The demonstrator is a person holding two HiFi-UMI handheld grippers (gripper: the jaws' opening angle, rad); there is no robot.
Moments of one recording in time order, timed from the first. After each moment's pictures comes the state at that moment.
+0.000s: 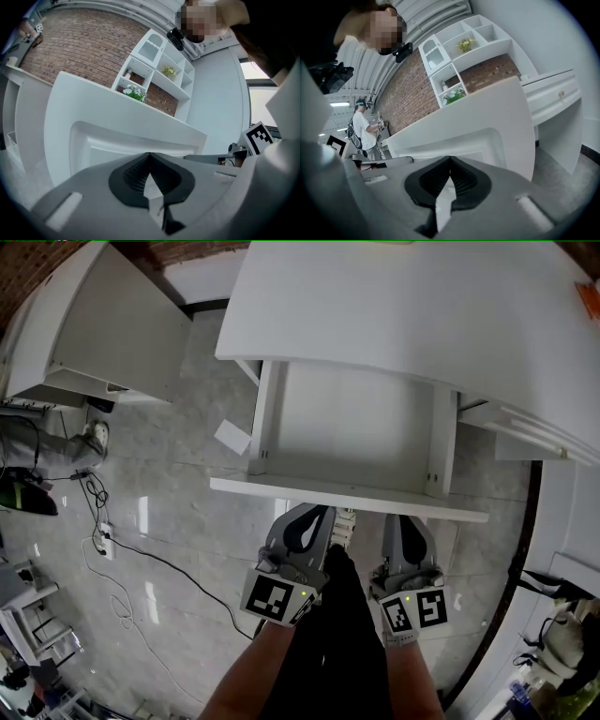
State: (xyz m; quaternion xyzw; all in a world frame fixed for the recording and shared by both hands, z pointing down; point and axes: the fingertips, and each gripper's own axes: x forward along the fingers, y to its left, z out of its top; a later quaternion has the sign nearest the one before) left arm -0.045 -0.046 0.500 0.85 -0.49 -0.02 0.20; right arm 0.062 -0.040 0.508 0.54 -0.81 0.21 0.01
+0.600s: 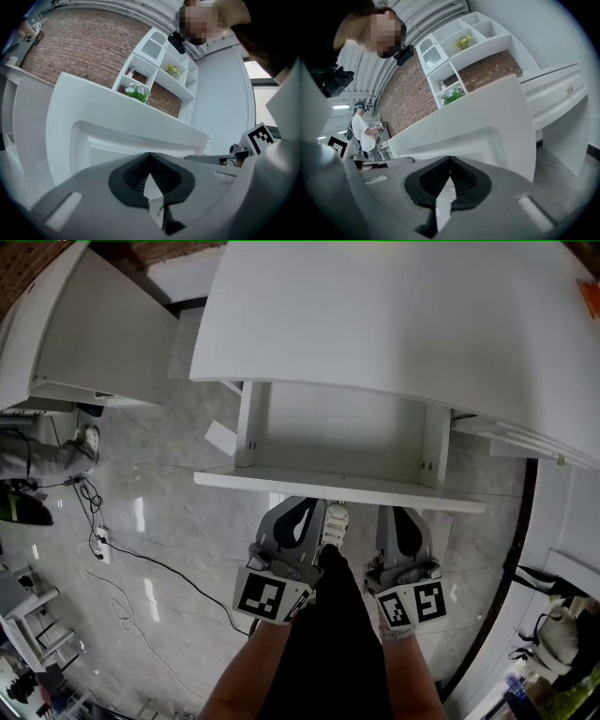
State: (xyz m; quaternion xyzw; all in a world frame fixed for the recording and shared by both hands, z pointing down) left arm -0.046 -0.090 0.500 0.84 -0.50 -0.02 0.20; right arm 0.062 -0.084 0.508 0.53 -0.82 0.22 0.01
